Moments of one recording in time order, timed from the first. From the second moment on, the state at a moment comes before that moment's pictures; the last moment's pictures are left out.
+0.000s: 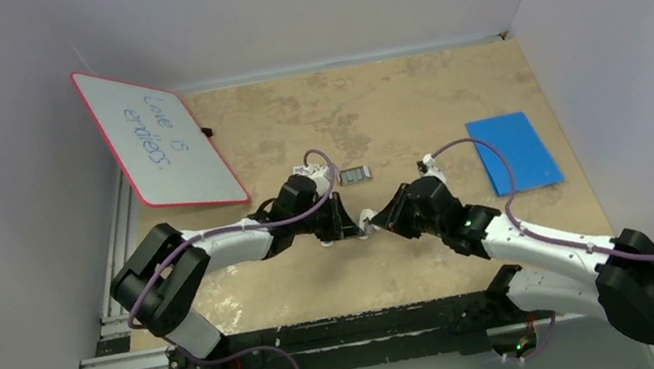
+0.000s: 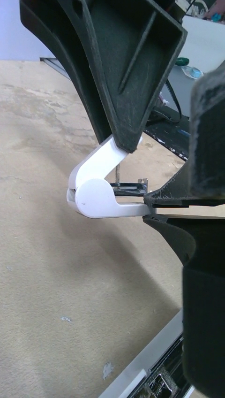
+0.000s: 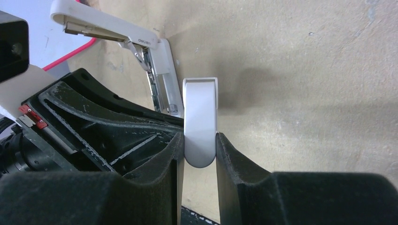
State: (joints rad) left arm -0.78 1.62 0.73 0.25 0.39 -0.74; right arm 0.73 1.03 0.45 -0.09 0.08 1.17
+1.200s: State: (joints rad) left arm -0.88 1.70 0.73 0.21 0.34 -0.80; right arm 0.63 1.34 0.61 -0.05 0.13 0.93
